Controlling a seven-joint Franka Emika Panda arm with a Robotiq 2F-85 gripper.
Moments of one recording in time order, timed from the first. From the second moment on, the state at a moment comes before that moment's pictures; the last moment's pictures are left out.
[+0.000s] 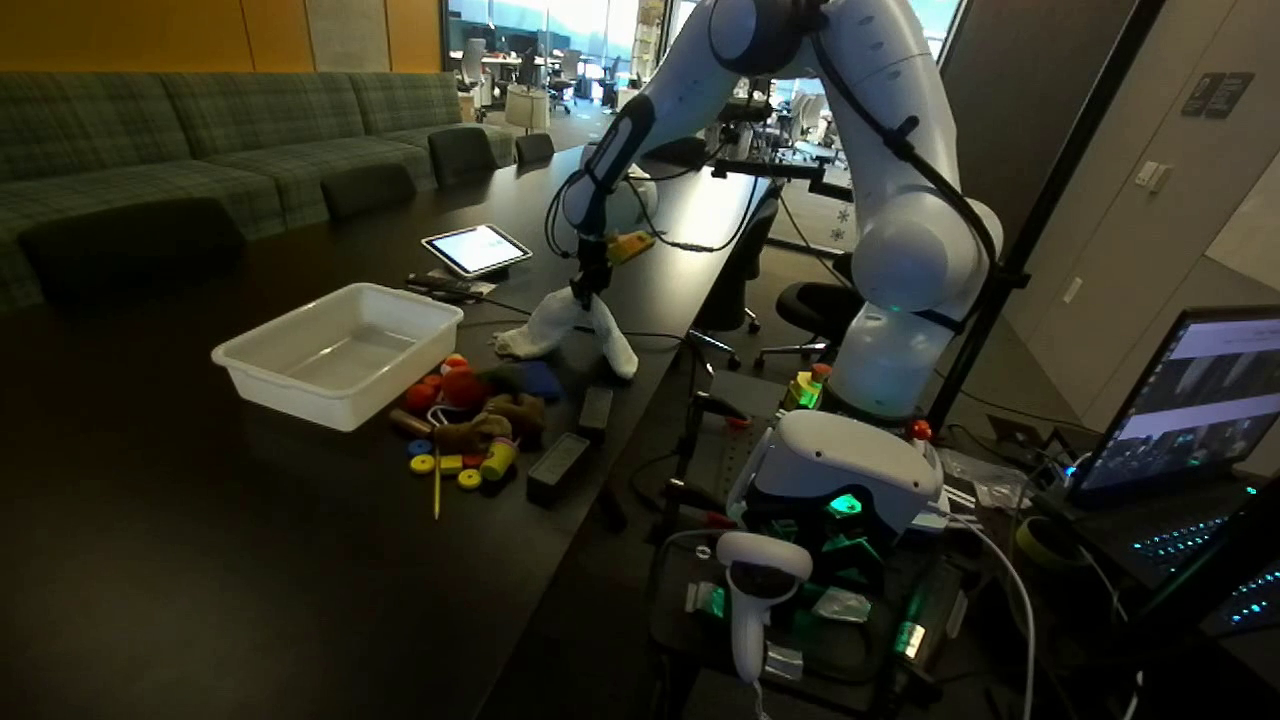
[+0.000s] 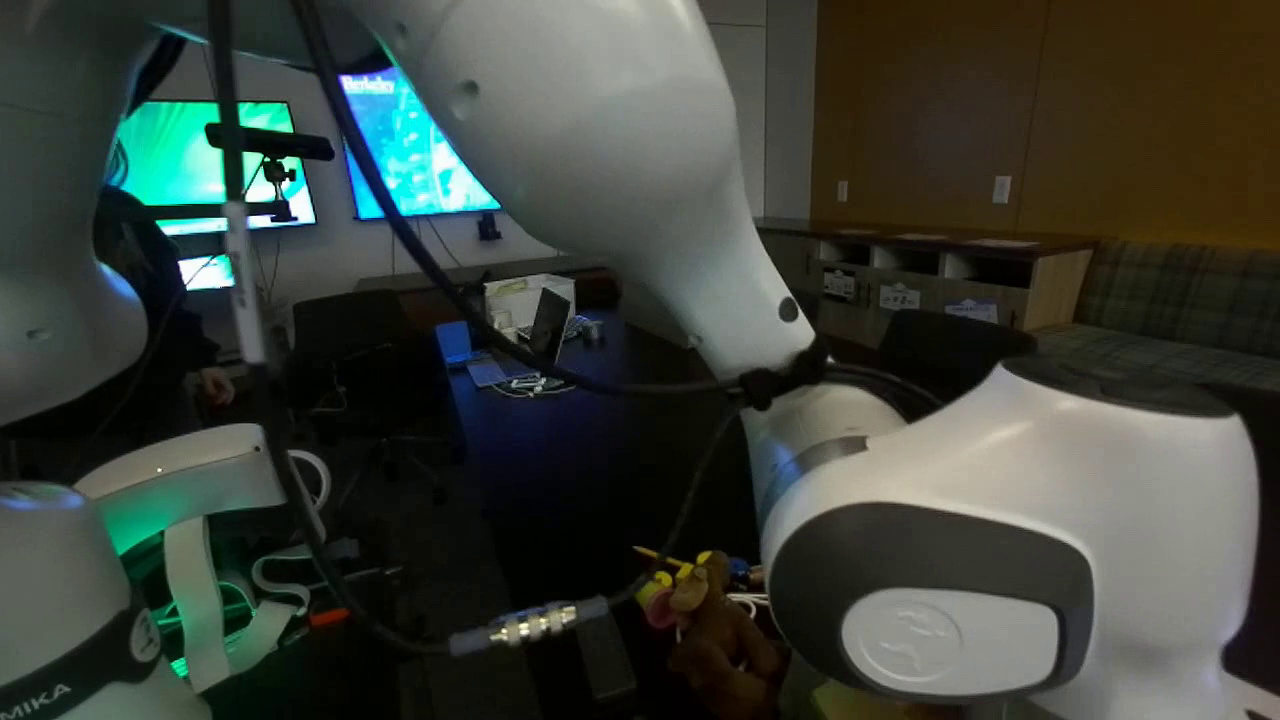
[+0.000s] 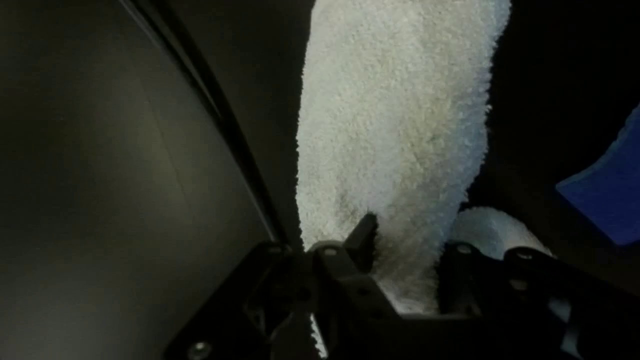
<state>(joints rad) -0.49 0.66 -0.10 -1.92 -0.02 2.66 -0.34</state>
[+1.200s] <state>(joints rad) -0.52 0.11 -0.23 -2.47 0.00 2.79 -0.60</state>
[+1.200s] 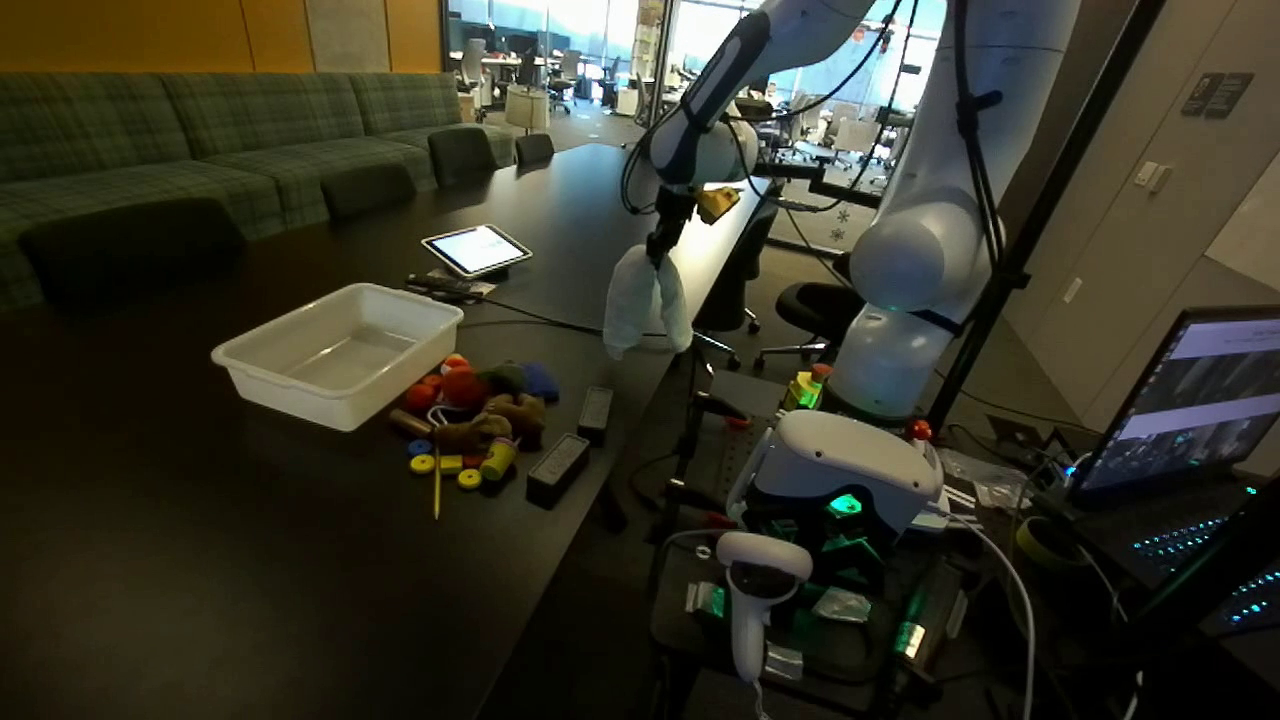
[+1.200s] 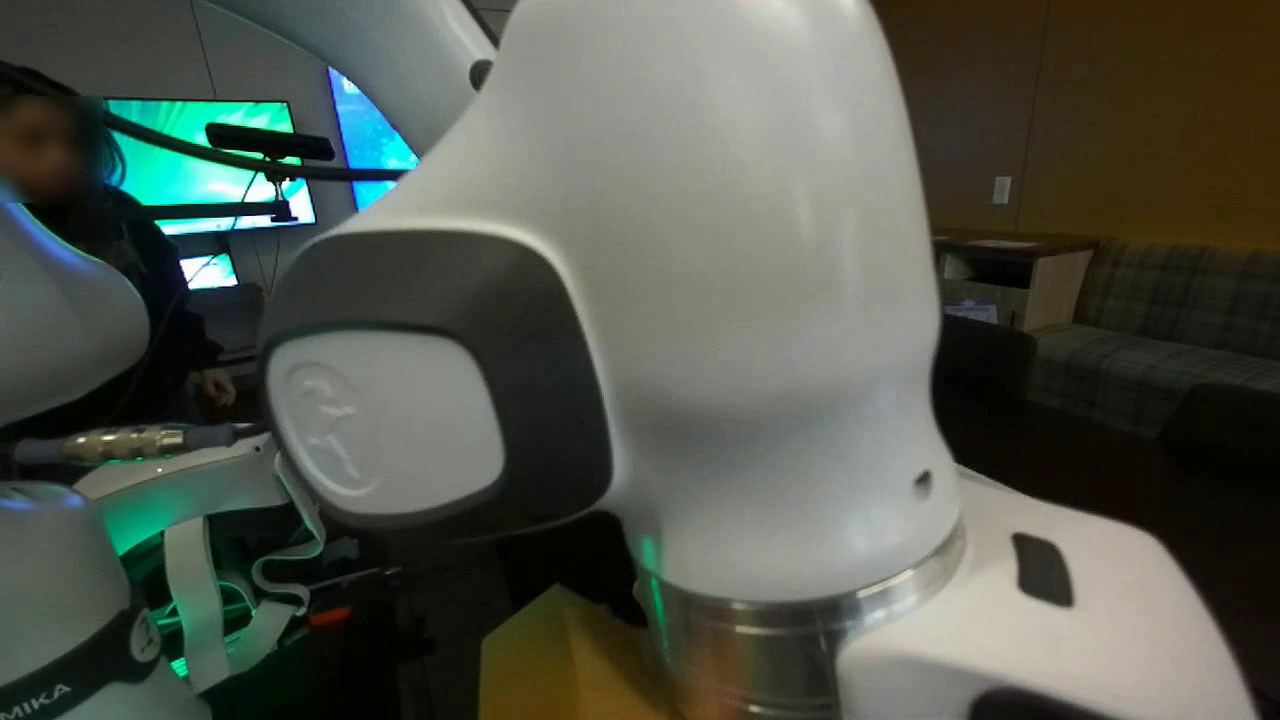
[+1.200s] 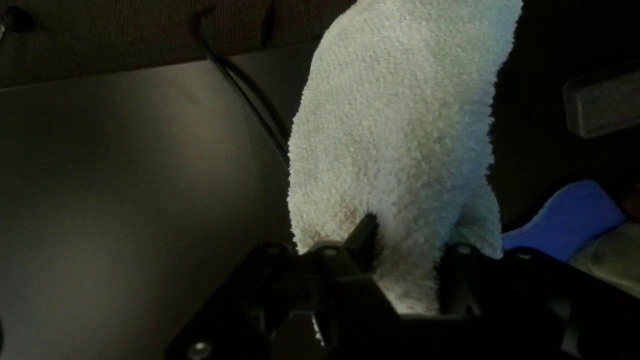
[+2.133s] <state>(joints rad) -0.37 0.35 -0.20 -2.50 -0.27 2.76 -0.69</state>
